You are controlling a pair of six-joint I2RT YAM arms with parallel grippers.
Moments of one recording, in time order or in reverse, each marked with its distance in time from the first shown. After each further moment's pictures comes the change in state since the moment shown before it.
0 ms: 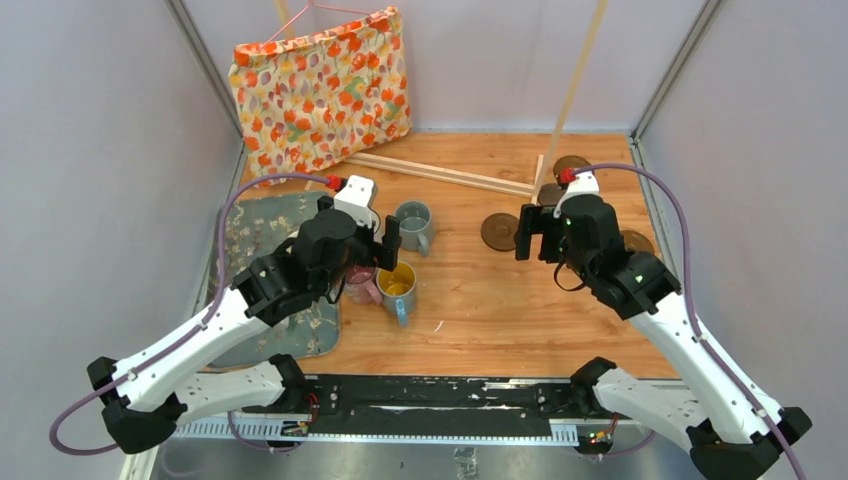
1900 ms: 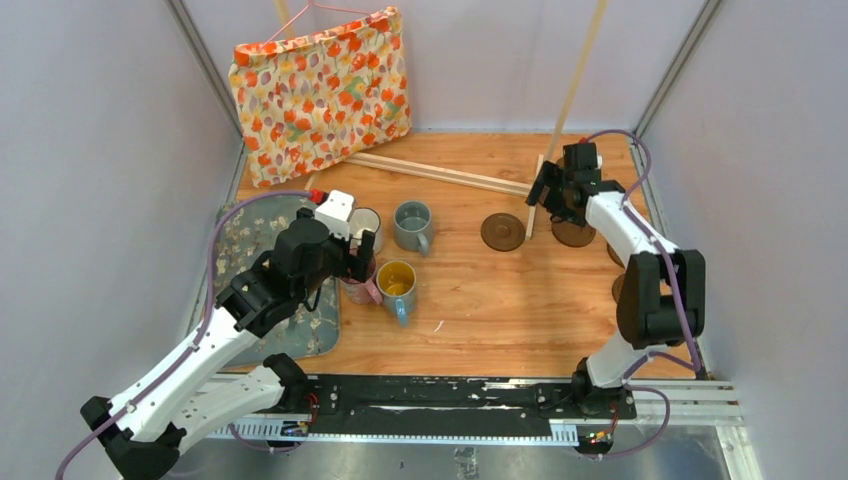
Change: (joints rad) left arm 0.193 -0.139 -0.161 -0.035 0.138 0.151; right arm -0.495 0.678 0.066 0.294 -0.232 0.153
